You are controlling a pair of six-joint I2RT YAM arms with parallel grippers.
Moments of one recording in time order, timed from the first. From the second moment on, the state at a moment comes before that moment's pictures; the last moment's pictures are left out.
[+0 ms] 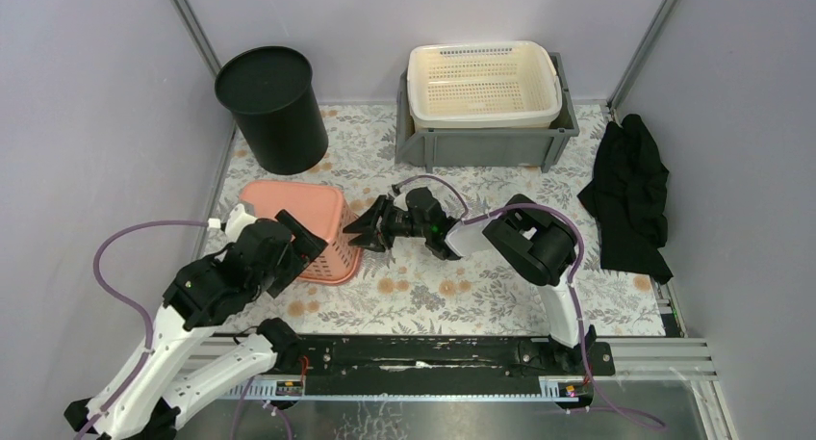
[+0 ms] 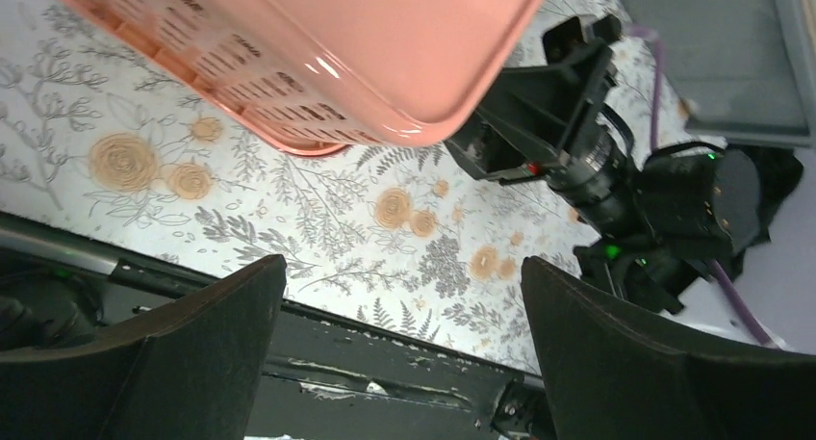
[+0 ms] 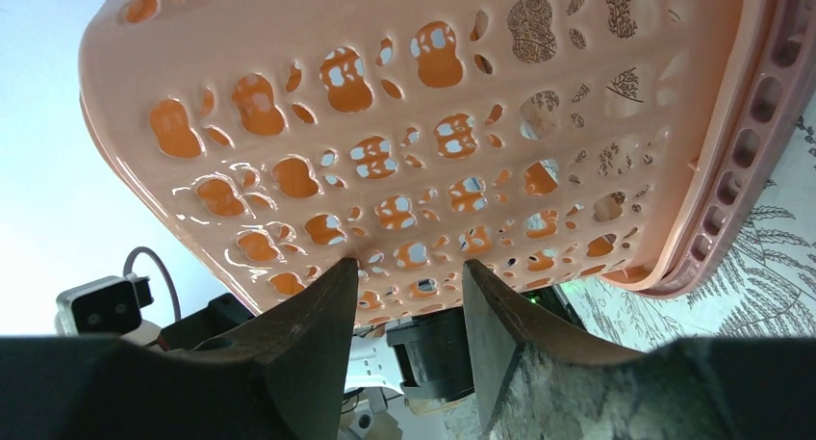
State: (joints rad) left arm -0.69 0.65 1.04 -1.24 -0.37 -1.26; right arm 0.85 2.10 1.04 0.81 -0.54 1.64
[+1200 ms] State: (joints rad) left arm -0.45 0.84 0.92 -1.01 -0.44 -1.04; right arm 0.83 2.15 1.07 0.87 -0.57 1.68
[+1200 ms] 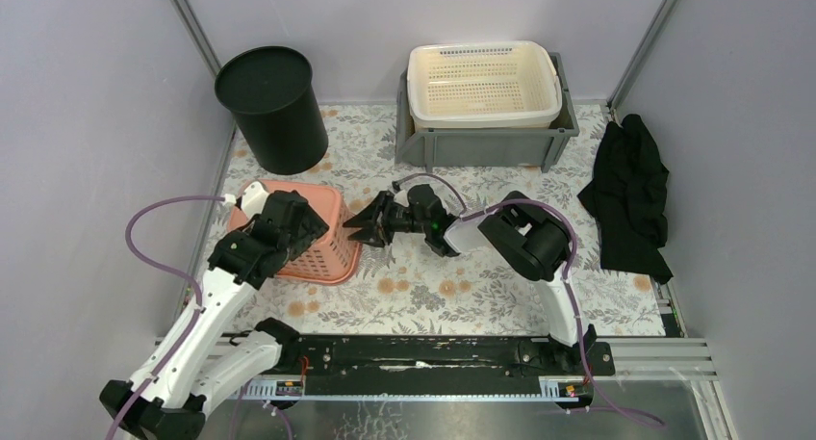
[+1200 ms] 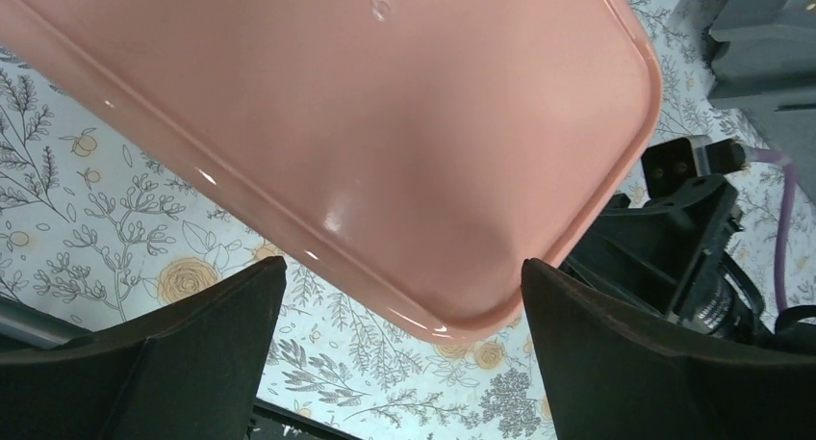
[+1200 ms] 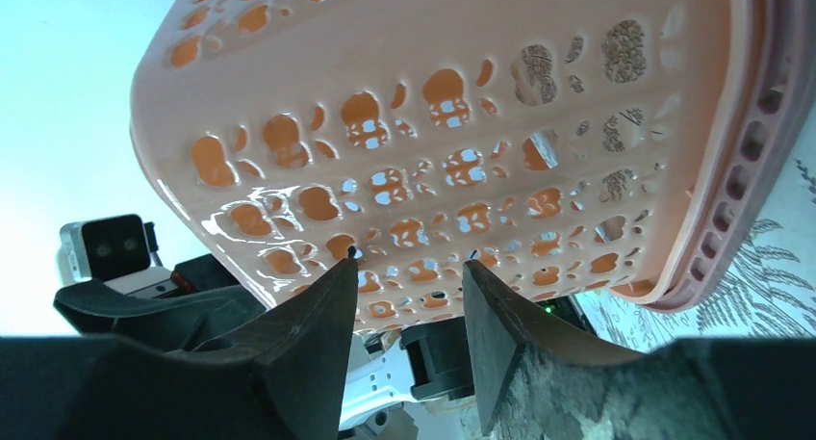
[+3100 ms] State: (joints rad) left arm 0.07 1.34 1.01 -0.37 -0.15 -0.79; right arm 0.75 2.48 1.52 0.73 -0.64 1.62
